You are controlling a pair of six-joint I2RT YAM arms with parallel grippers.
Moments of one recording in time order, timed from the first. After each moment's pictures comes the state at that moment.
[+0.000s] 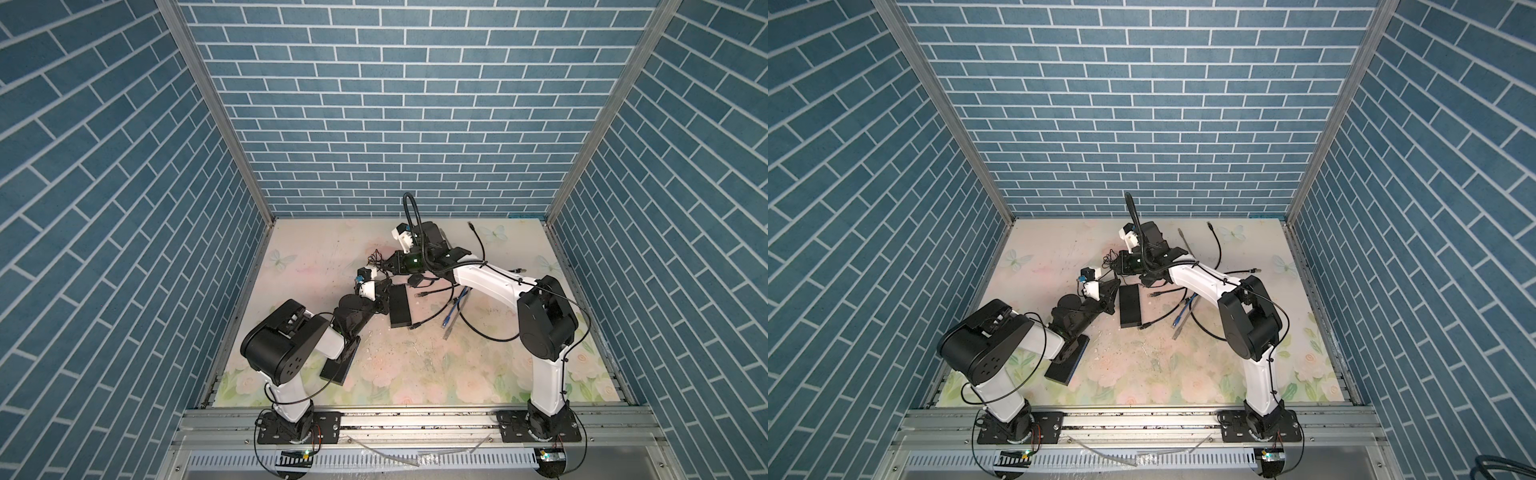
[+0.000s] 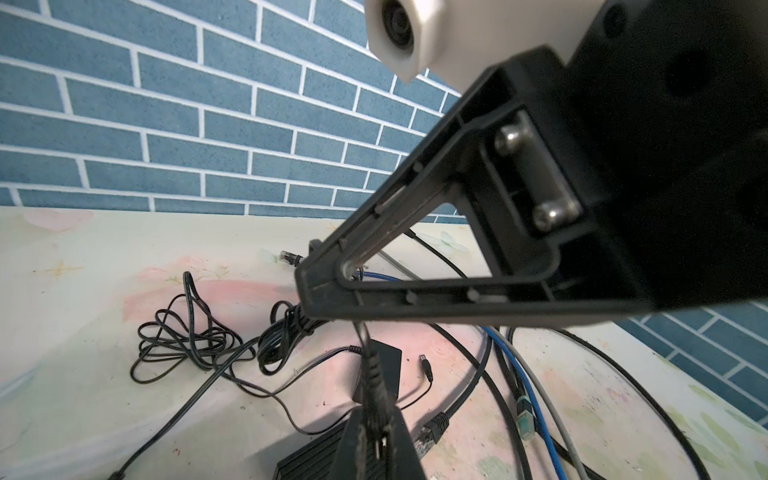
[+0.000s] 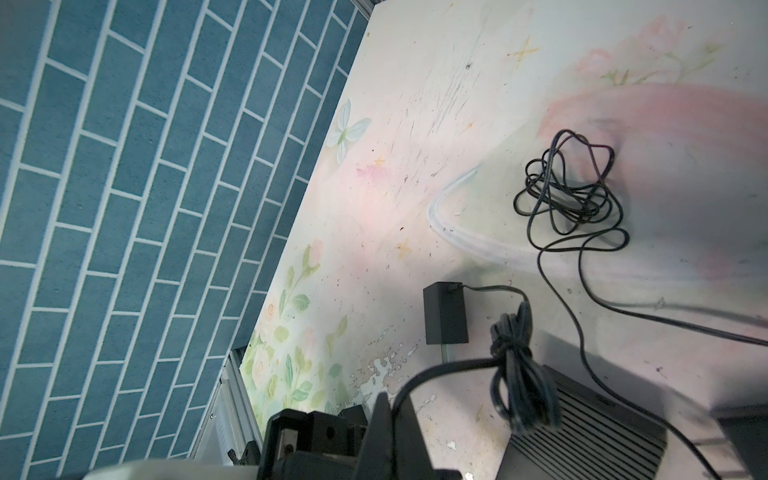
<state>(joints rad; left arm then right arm) -0.55 1.74 0.41 1.28 0.05 -0.31 0.74 1.98 1.56 -0.21 -0.49 0.57</state>
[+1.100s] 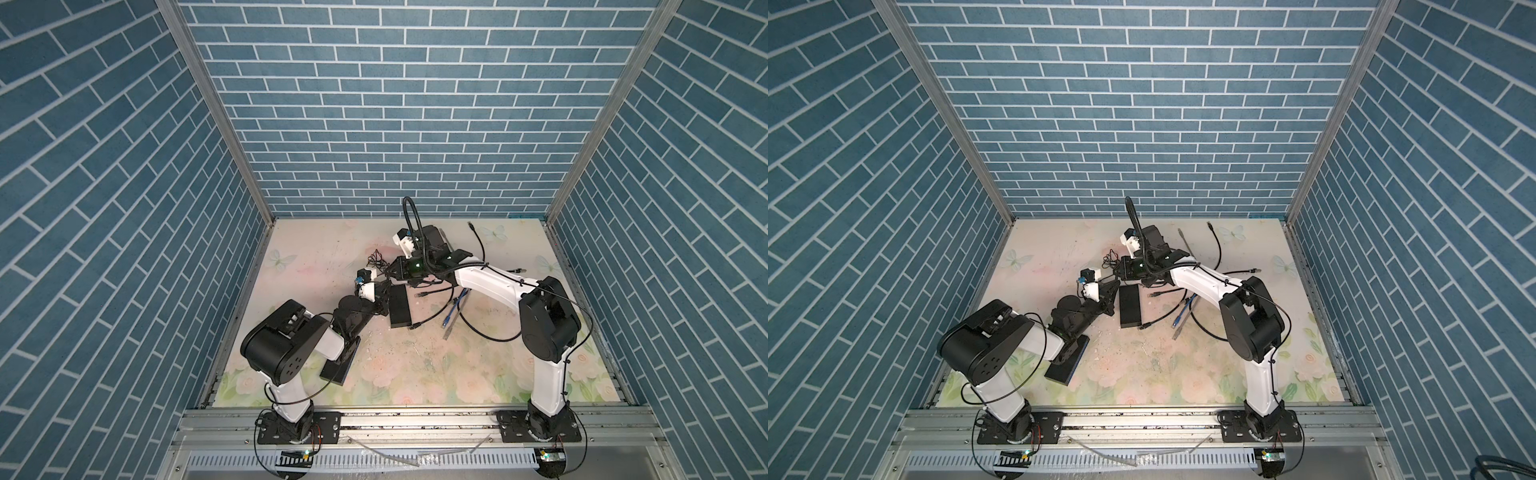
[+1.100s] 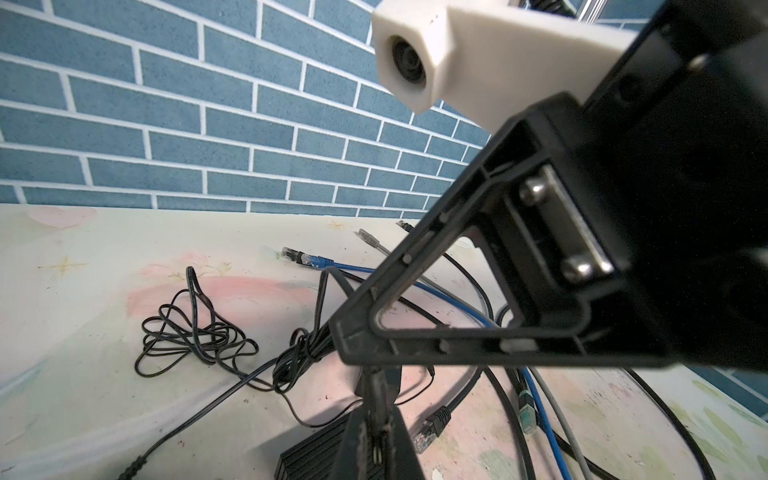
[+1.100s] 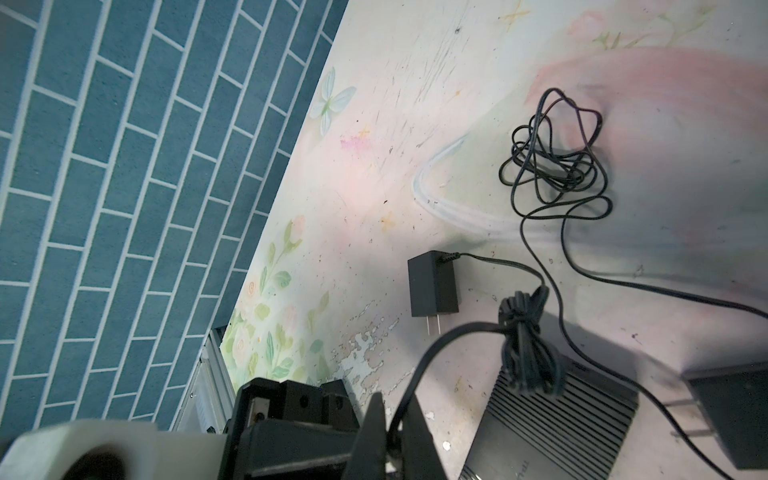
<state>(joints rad) -0.55 1.74 0.39 1.28 0.05 -0.30 0.74 1.96 1.52 -0.25 -0.49 0.51</state>
